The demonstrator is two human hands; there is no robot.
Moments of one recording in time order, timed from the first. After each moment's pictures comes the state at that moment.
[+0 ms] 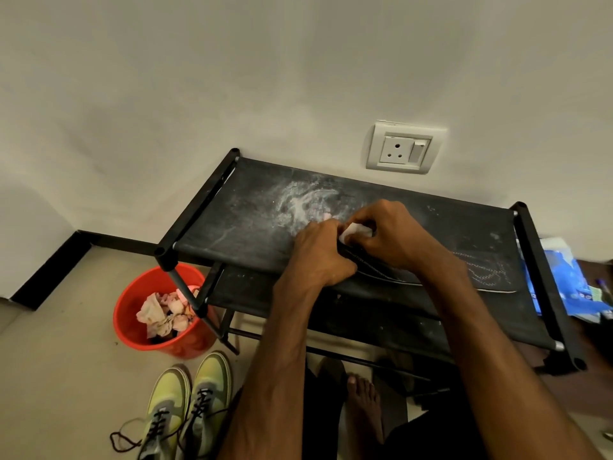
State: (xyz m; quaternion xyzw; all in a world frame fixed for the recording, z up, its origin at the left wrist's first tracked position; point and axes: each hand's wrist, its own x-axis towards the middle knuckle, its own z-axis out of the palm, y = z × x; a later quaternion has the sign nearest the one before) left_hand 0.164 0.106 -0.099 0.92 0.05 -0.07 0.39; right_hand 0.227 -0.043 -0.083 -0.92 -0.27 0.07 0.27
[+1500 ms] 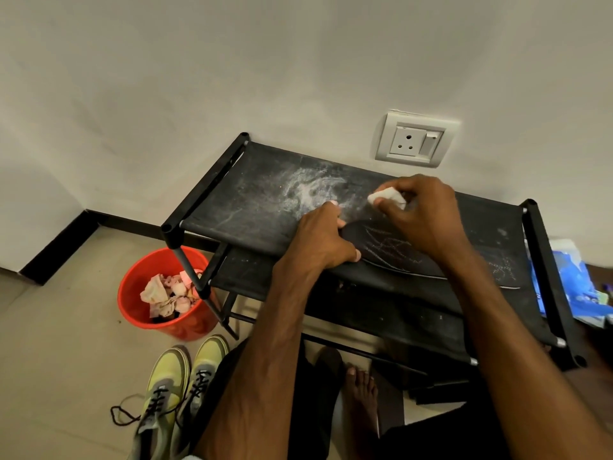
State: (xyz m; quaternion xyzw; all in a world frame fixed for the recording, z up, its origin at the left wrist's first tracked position) left_hand 0.160 0.109 -0.093 0.89 0.09 -0.08 0.44; right_hand 0.221 -0.065 -0.075 -0.92 -0.17 -0.08 0.34
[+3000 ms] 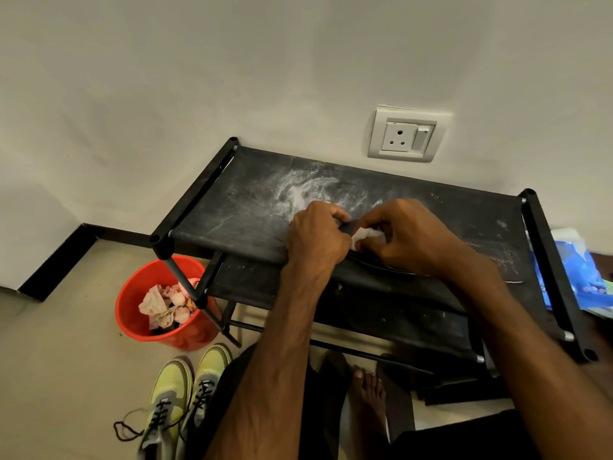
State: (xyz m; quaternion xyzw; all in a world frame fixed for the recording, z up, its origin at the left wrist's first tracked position) left_hand 0.160 0.091 -0.084 0.89 0.14 0.01 0.44; right_hand 0.216 -0.070 -0.084 -0.92 -0.33 0.05 0.21
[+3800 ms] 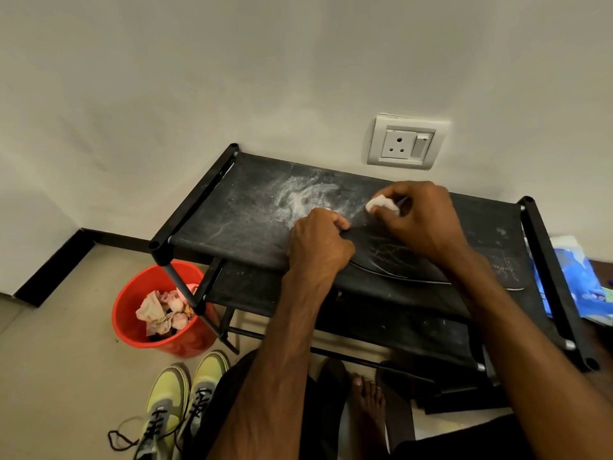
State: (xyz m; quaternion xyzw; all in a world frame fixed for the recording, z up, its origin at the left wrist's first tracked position) left_hand 0.161 0.087 -0.085 0.89 0.17 0.01 0.42; right_hand 0.239 -0.077 -0.091 -0.93 -0.20 -0.09 0.31
